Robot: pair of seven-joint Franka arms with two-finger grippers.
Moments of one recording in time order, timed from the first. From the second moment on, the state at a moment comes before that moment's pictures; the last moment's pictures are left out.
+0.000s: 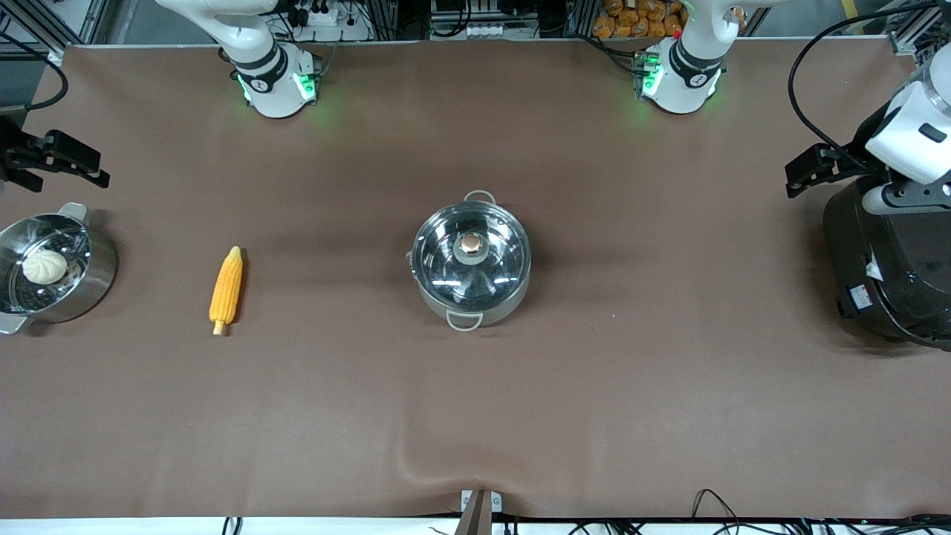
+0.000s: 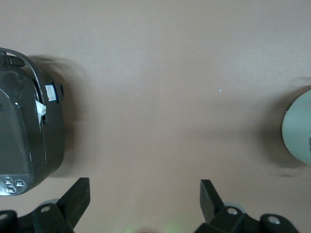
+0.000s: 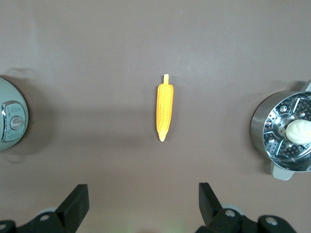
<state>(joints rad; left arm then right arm) -0.03 0.04 -0.11 -1.49 0.05 1.49 -0.15 -0.06 -0.02 0.00 -1.54 0.02 1.48 -0.10</state>
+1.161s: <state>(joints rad) -0.28 0.23 -0.19 -1.39 0.04 1.57 -0.64 -0.06 0.04 0.01 -1.87 0.02 1.83 -0.10</state>
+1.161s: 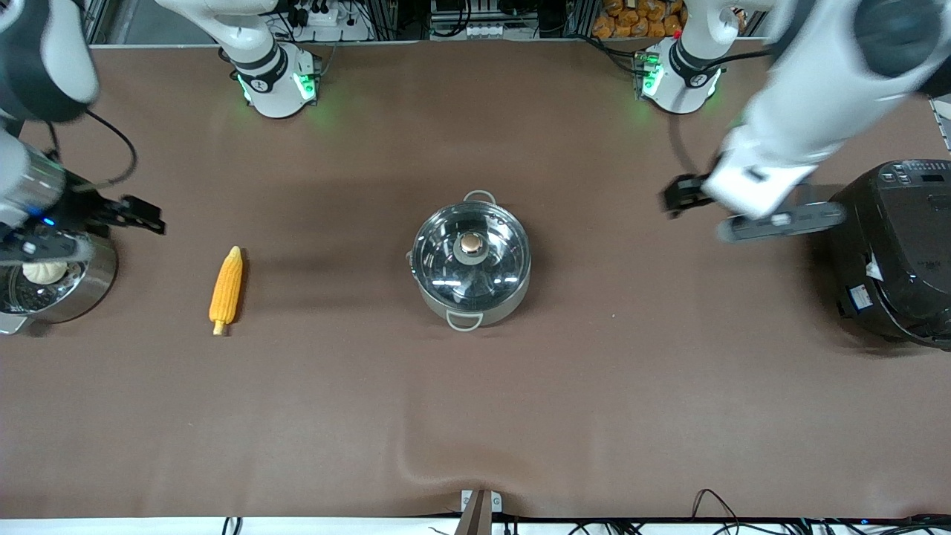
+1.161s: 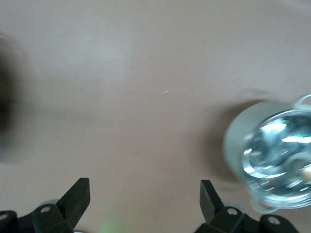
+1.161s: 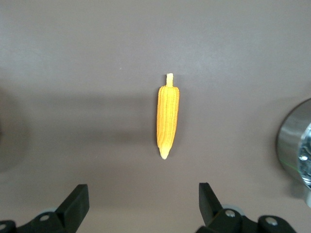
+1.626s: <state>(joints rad) -0.48 0.45 -0.19 -1.32 0.04 1.79 -1.08 -0.06 0.17 0.00 -2.04 0.02 2.11 -0.10</state>
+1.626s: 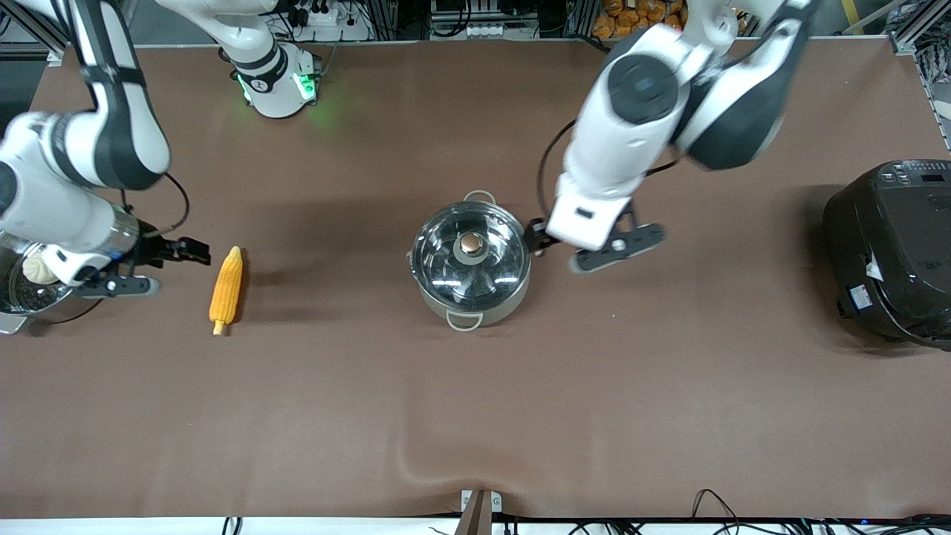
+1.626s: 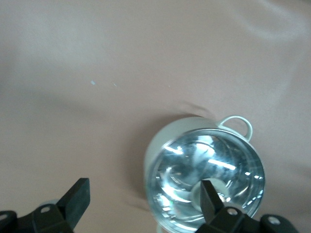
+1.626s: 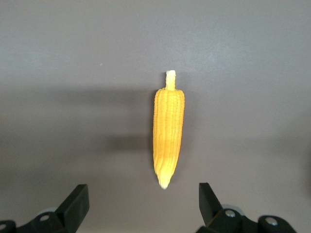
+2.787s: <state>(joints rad) -0.72 0.70 -0.10 -1.18 0.04 1.86 -1.54 -0.06 0.45 0.00 -2.12 -0.02 2.49 -0.13</state>
